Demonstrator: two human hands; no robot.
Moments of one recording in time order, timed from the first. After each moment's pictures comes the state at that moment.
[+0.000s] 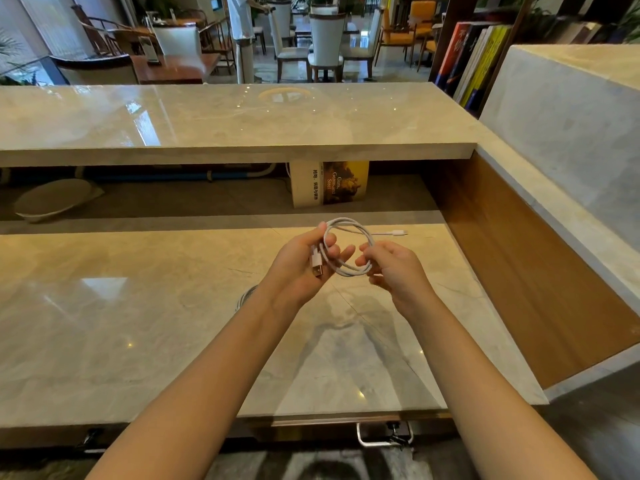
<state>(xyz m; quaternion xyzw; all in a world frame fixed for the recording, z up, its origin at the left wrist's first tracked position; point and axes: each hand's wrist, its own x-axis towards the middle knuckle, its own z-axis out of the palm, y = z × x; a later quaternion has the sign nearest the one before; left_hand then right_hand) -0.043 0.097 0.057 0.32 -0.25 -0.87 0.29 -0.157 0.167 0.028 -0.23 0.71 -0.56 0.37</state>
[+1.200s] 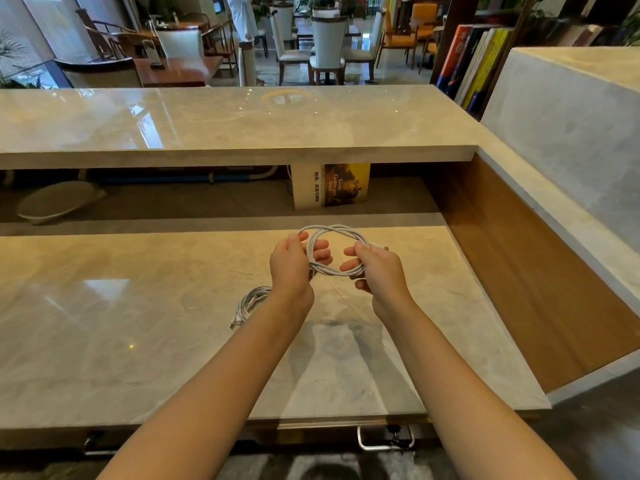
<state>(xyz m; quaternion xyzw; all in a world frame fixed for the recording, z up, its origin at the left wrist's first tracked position) -0.054 0.089 0.031 0.51 -0.34 -0.66 0.43 -0.136 0.146 0.022 -0.17 0.72 -0.57 0.34</state>
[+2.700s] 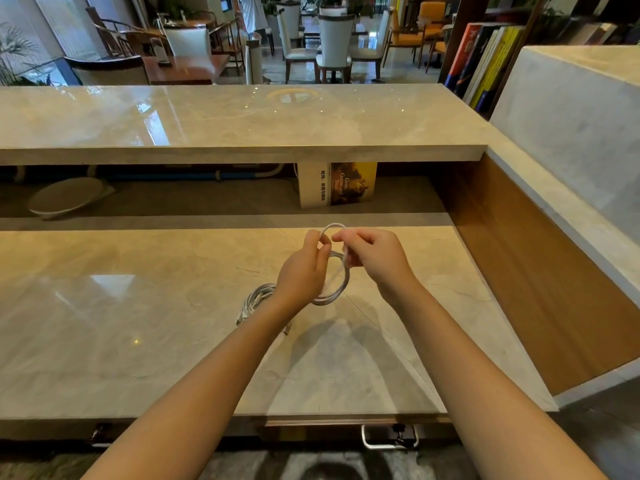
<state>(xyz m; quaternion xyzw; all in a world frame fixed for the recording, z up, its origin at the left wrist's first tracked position) -0.036 0.078 0.006 0.42 -0.82 -0.31 0.23 -0.141 0.140 0.036 -0.37 0.69 -0.55 0.31</state>
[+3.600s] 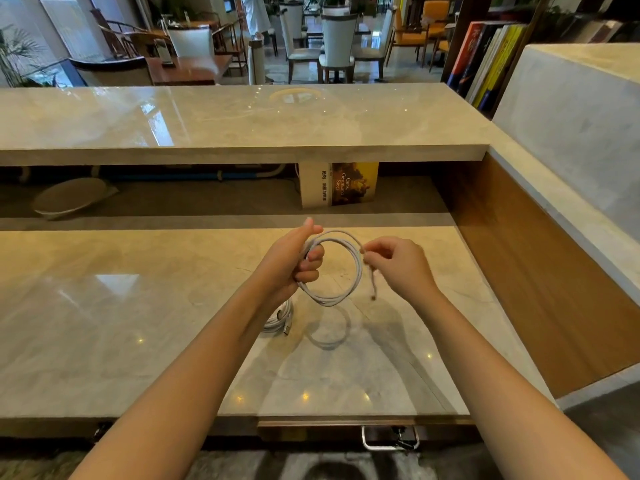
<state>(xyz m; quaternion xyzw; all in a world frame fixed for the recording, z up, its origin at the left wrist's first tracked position) -0.018 0.070 0.041 0.32 -0.45 -0.80 0.24 -0.174 0.153 0.016 -0.44 0.77 -0.42 0.20</state>
